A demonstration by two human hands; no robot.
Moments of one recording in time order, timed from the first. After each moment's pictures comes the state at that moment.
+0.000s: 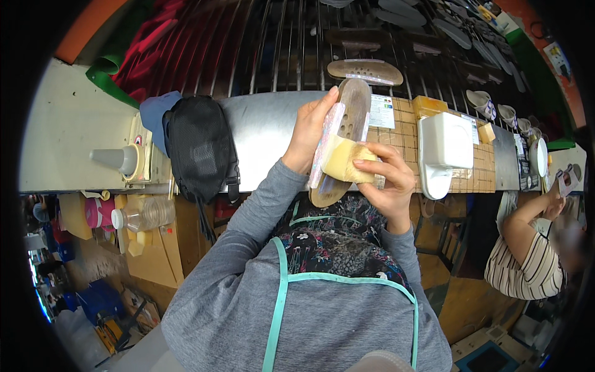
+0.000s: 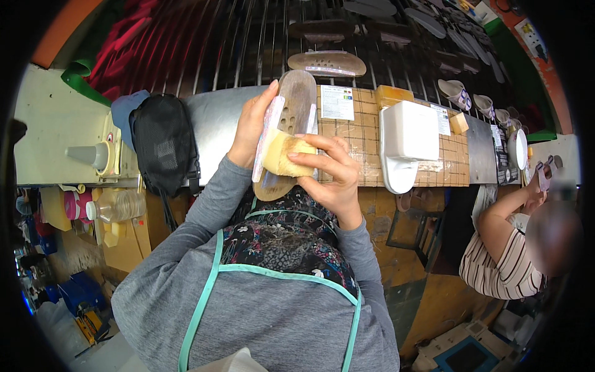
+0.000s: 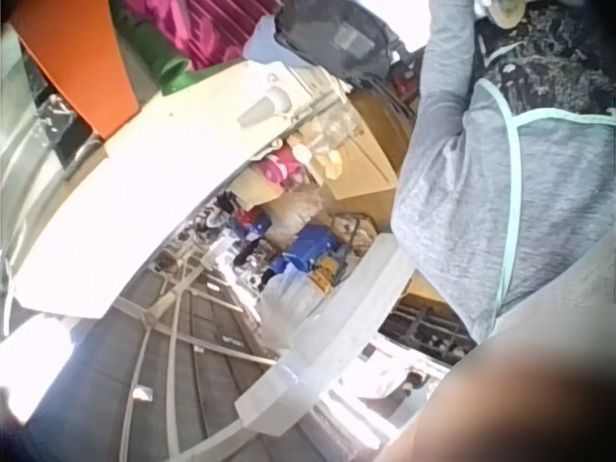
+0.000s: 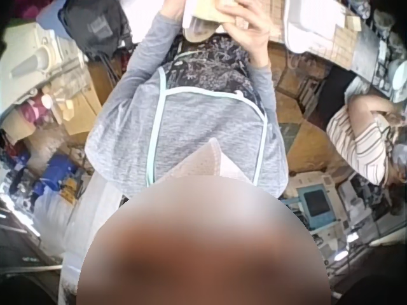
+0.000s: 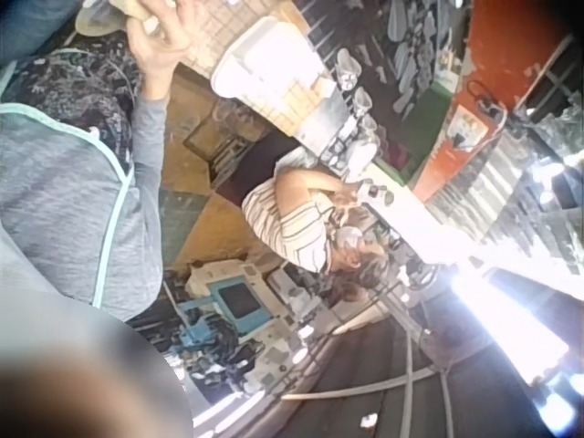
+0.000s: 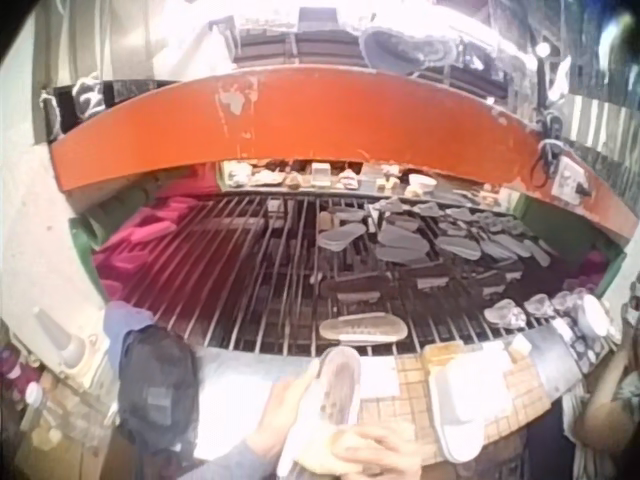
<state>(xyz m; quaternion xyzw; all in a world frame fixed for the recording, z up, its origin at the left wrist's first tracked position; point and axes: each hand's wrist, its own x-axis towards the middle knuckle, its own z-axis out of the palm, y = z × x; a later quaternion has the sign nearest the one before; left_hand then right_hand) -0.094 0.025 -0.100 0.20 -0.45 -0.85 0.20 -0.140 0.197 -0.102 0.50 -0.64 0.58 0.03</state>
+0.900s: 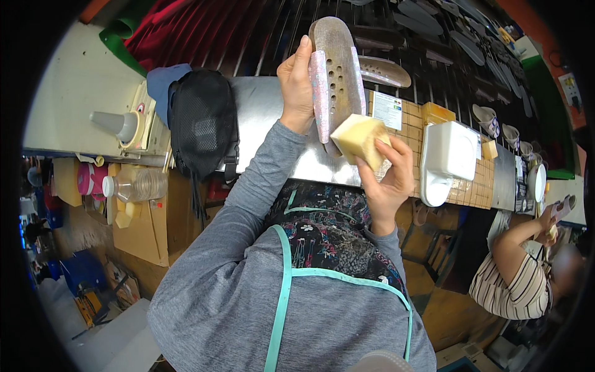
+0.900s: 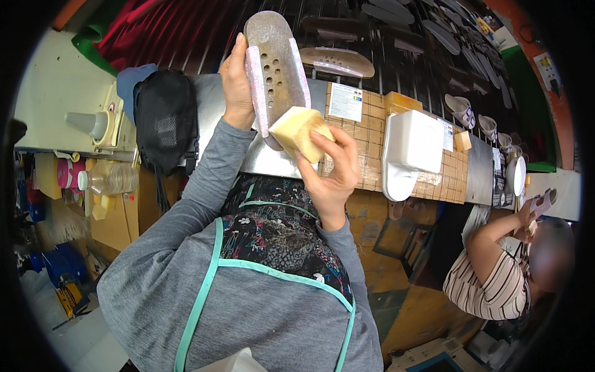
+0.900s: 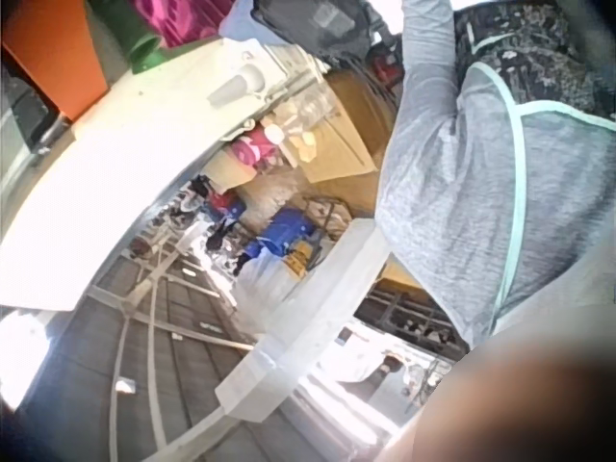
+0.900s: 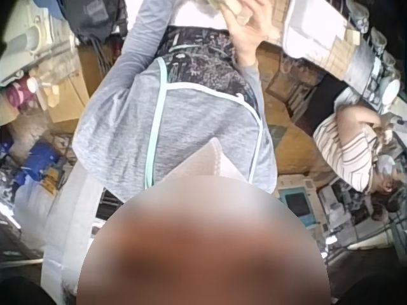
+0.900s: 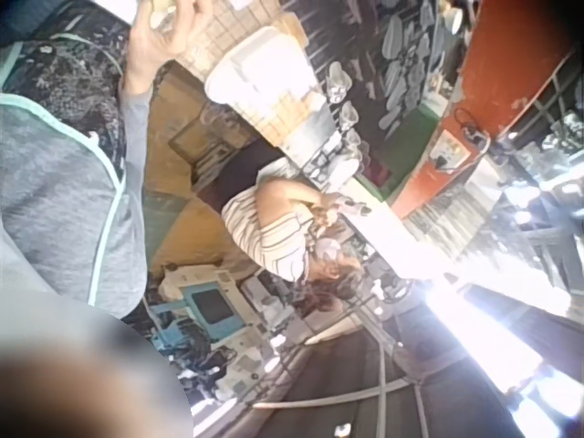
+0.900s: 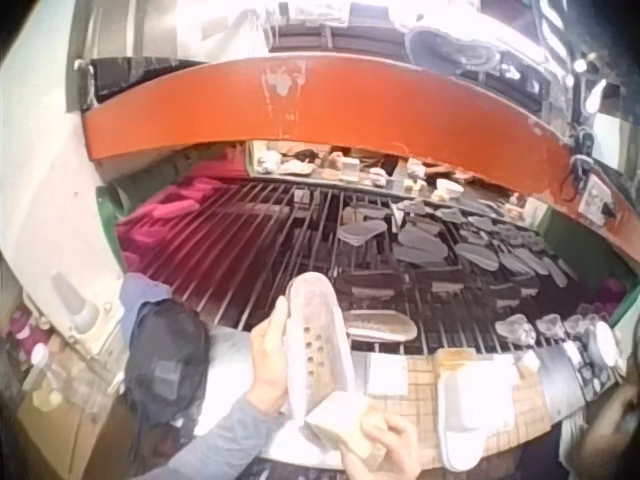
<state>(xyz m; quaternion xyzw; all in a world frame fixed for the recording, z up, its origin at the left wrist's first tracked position) -0.114 -0.012 -0.091 0.17 -0.43 -0.74 0.49 -0.122 0.187 -0.122 0.38 -0.67 0.63 0.11</state>
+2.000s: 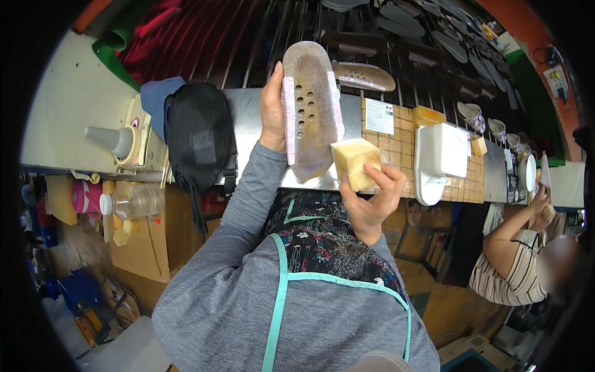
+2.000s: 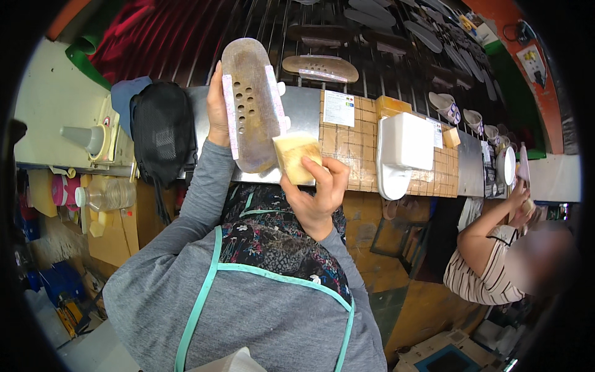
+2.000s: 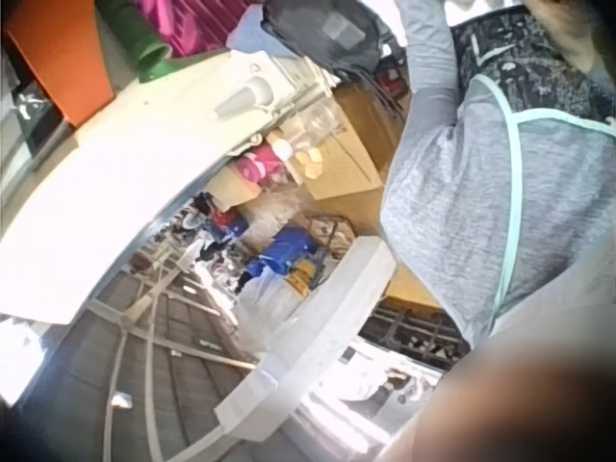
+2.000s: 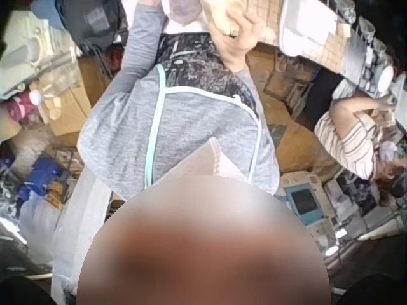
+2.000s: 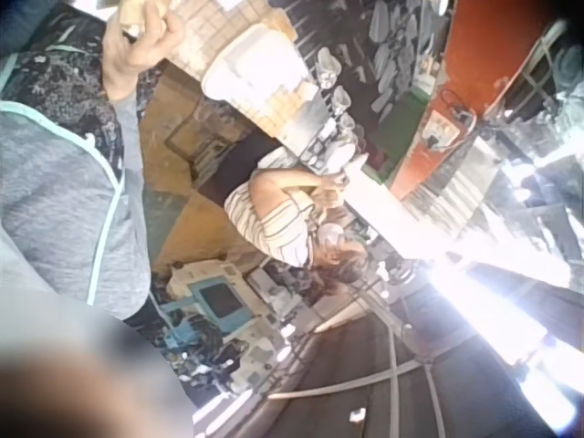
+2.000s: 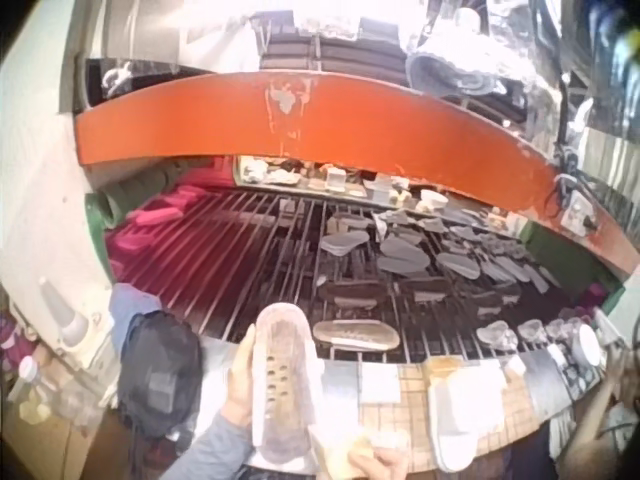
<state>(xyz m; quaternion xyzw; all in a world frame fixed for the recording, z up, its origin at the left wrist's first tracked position) -0.085 -0.039 -0.122 0.10 -0.40 -0.86 0.30 -0.087 0.185 -0.120 0.40 -0.72 0.50 0.27</state>
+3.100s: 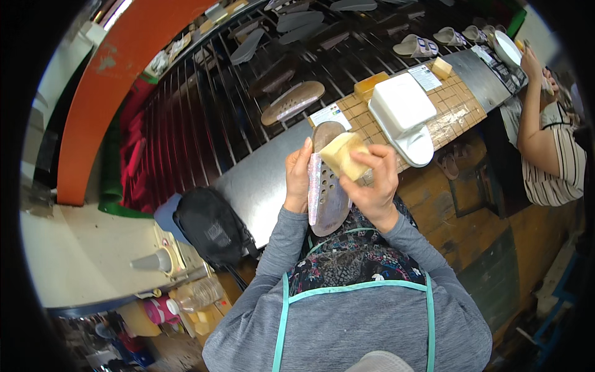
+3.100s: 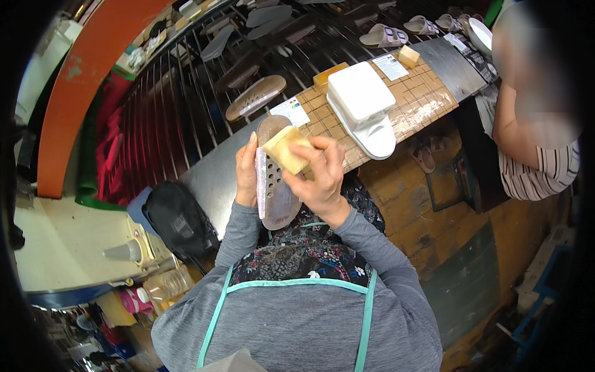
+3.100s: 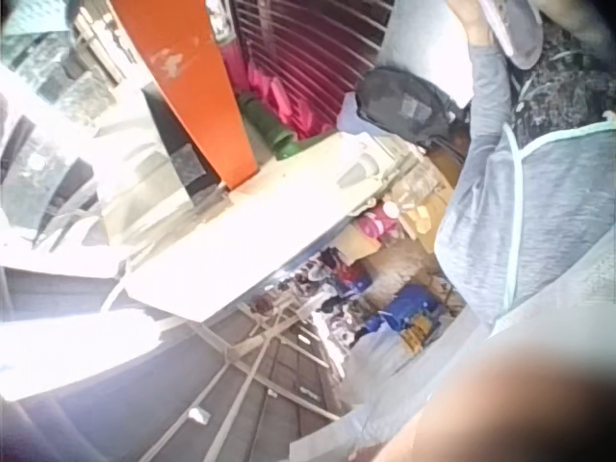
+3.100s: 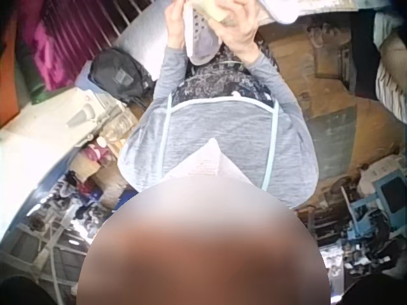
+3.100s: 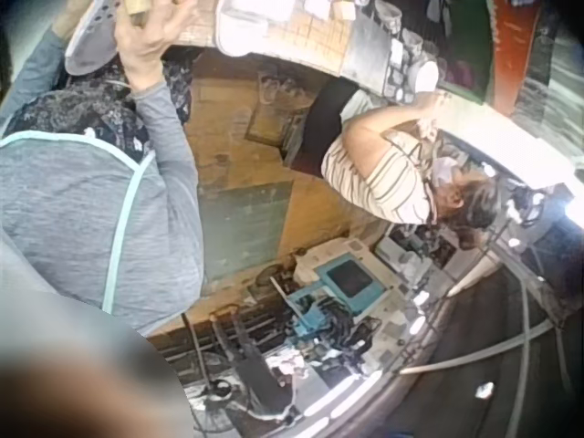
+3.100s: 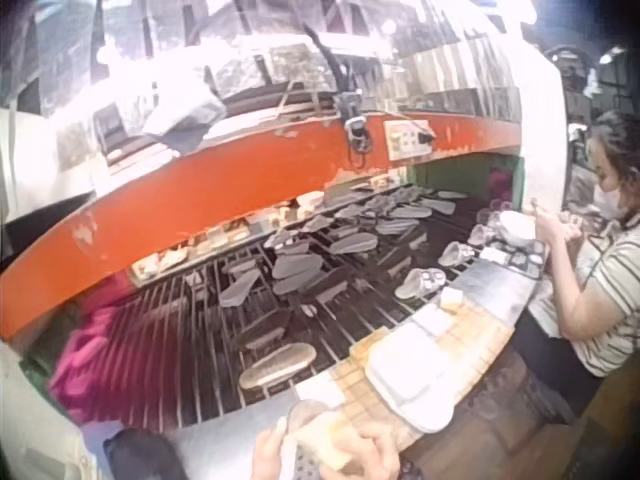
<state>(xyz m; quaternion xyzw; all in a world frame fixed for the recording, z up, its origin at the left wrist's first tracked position) -0.111 0.066 -0.118 0.13 -0.55 -0.81 0.15 -0.123 0.214 -0.119 0.24 -0.73 0.55 0.31</state>
